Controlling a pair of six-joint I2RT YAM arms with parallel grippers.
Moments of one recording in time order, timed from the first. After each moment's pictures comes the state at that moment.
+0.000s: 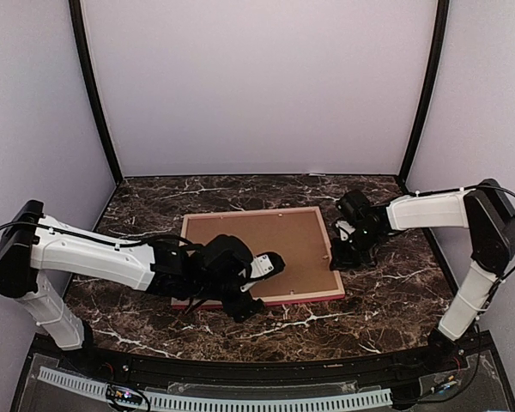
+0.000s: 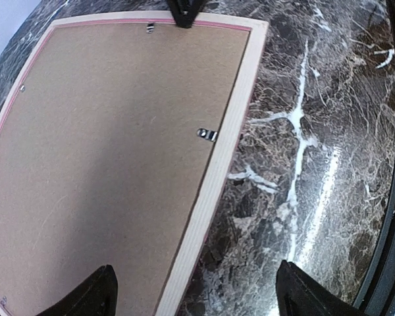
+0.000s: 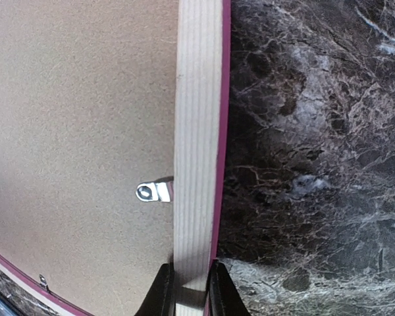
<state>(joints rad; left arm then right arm) -1.17 1.60 1.00 -0.26 -0.17 0.05 0.55 1.71 1.02 -0.57 -0.16 0.46</state>
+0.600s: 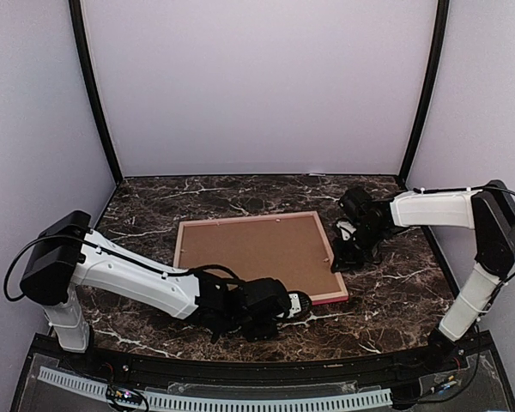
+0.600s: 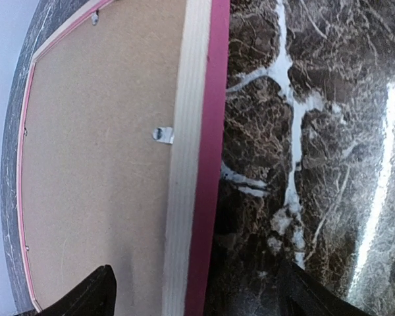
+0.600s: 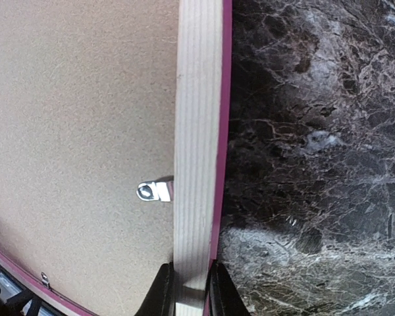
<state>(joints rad) -1.35 1.85 1.15 -0.31 -0.47 0.23 0.55 1.67 1.04 -0.68 -0.22 0.44</state>
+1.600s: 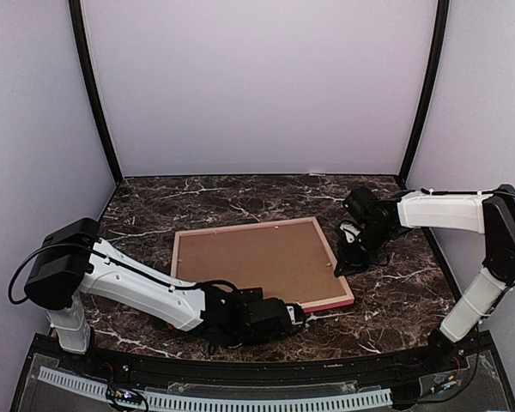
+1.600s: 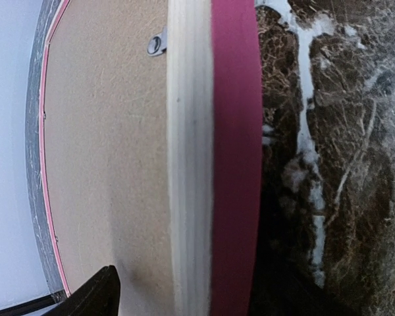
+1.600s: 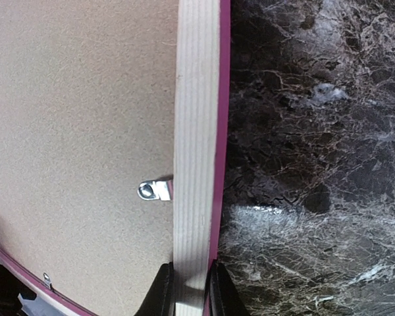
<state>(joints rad) -1.41 1.90 1.14 -0.39 -0.65 0.22 0.55 1.61 1.03 -0.76 -0.26 0.42</state>
